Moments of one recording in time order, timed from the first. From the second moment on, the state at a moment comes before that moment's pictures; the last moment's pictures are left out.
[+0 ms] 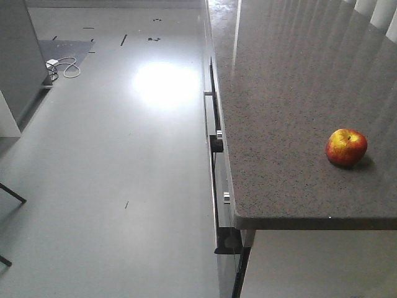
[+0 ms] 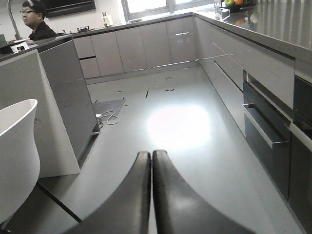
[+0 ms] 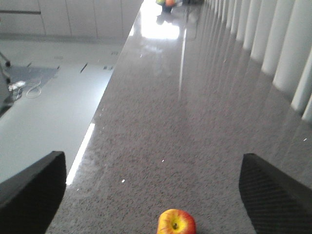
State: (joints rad) left arm 0.06 -0.01 0.02 0.20 0.14 -0.10; right arm -0.04 1.01 -1.19 0.13 0.53 -0.13
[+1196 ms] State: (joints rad) left arm 0.06 -0.01 0.02 0.20 0.14 -0.10; right arm -0.04 1.65 -1.35 -0.03 0.55 0.09
